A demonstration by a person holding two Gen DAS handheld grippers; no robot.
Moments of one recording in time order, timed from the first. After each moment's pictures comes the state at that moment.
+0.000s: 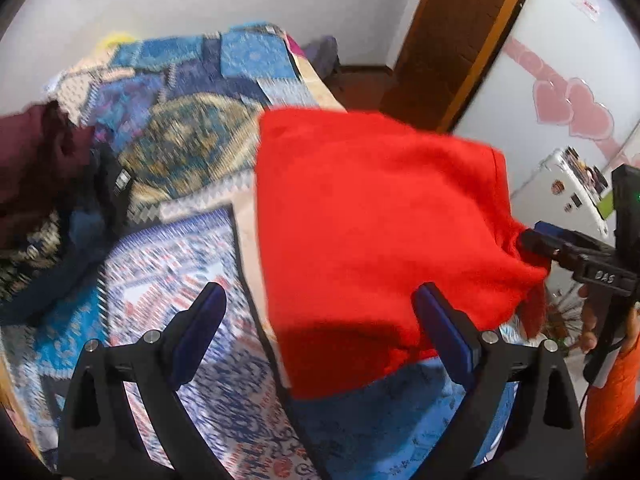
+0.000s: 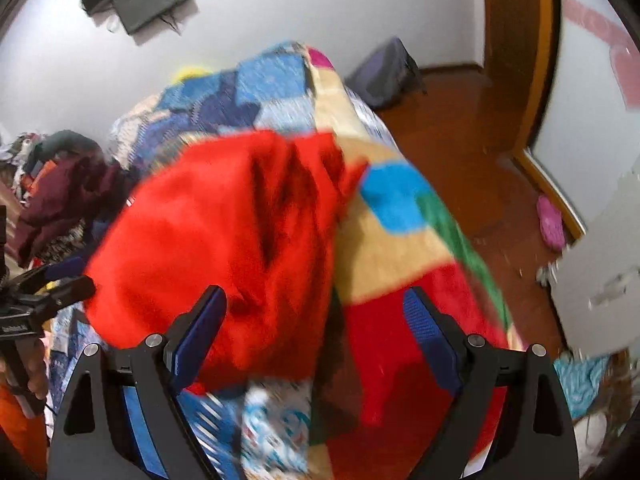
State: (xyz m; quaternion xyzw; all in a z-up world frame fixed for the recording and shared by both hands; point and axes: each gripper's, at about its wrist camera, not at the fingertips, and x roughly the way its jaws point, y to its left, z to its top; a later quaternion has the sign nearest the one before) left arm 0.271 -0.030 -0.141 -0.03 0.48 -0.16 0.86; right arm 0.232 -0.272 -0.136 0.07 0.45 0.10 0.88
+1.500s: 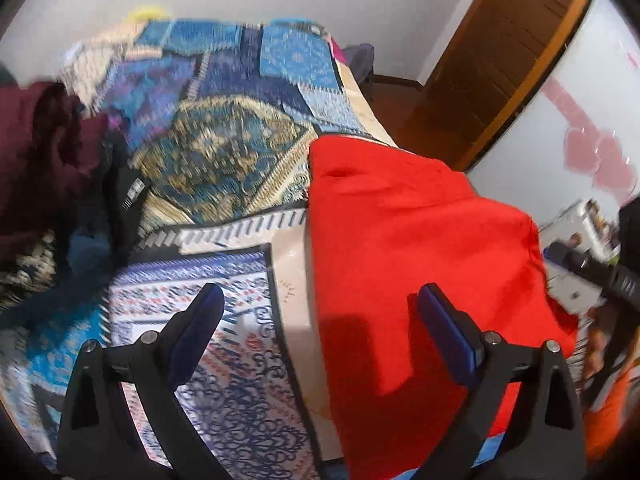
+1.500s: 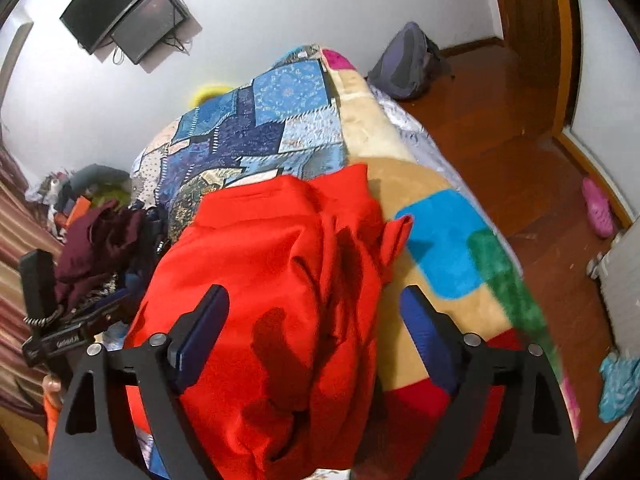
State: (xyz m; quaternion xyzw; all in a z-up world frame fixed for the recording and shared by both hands) left arm 0.342 0.002 -0.167 -0.11 0.51 -0.13 0.84; right arm 0.290 -0.278 -0.149 0.17 0.47 0.15 0.85
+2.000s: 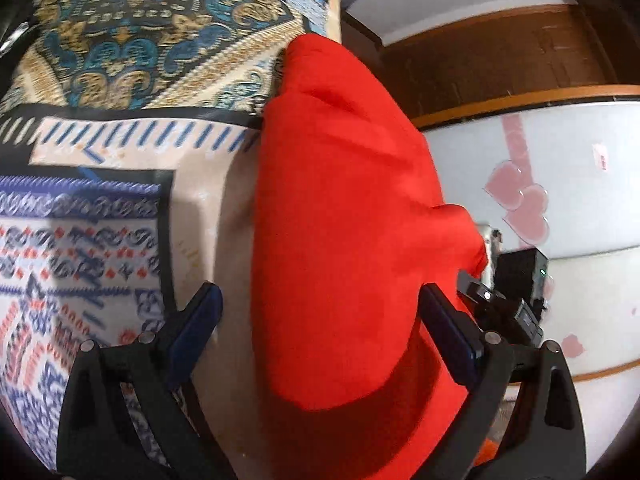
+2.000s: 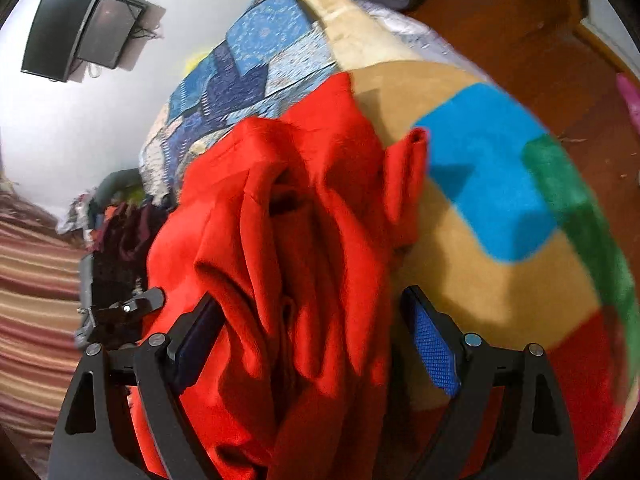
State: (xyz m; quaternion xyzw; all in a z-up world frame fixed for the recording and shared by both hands) left arm 0.402 0.007 -0.249 -0.32 0.58 -0.26 0.70; right arm 0.337 -0.286 -0.215 0.29 0.57 0.21 0.74
